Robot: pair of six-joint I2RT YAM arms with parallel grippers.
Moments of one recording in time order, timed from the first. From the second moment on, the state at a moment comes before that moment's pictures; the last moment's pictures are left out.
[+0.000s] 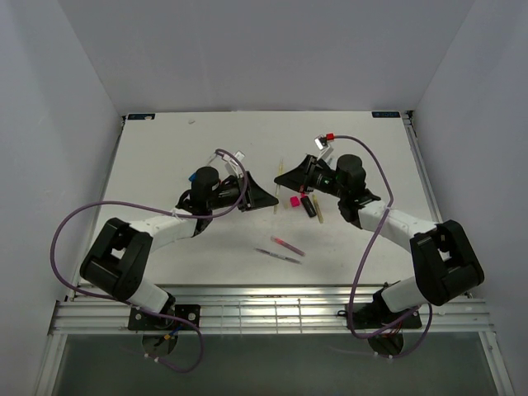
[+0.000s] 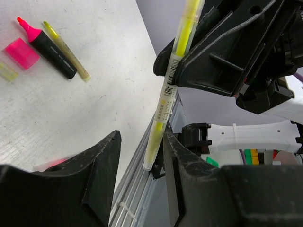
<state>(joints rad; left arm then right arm) -0.50 1.51 0.70 0.61 0.72 -0.94 0.48 1.44 0.77 0.59 -0.61 0.84</state>
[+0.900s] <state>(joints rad) -0.52 1.56 0.70 0.79 0.91 -0.99 0.45 1.44 0.67 0.78 -0.66 0.96</state>
